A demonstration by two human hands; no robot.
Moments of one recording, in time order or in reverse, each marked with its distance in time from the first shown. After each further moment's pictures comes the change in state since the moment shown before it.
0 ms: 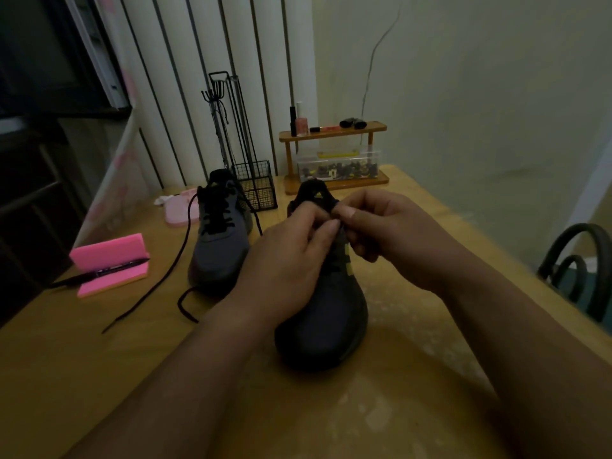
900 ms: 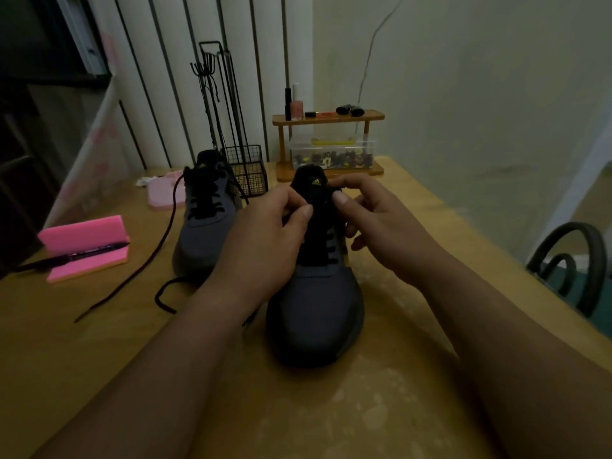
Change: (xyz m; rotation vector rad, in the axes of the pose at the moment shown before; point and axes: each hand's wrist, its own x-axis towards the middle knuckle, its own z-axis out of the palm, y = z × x) left_hand 0.006 -0.016 -0.002 -0.135 0.098 -0.143; right_hand 0.023 0.034 0.007 -0.195 0.137 -0.012
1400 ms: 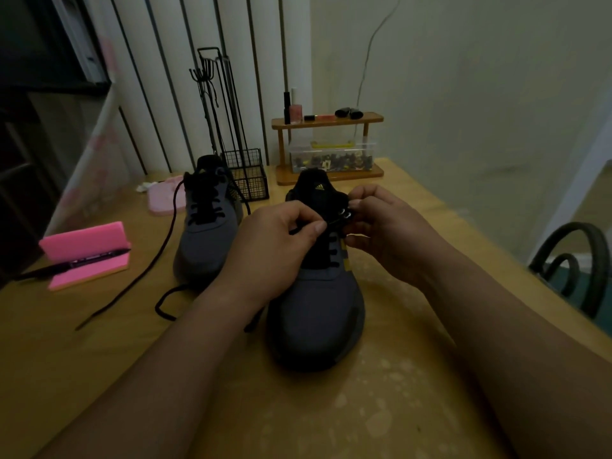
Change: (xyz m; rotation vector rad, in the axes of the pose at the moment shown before) left_hand 0.008 -0.014 0.007 0.018 -0.041 0.022; right_hand 0.011 0.011 -0.004 0.588 -0.016 0.222
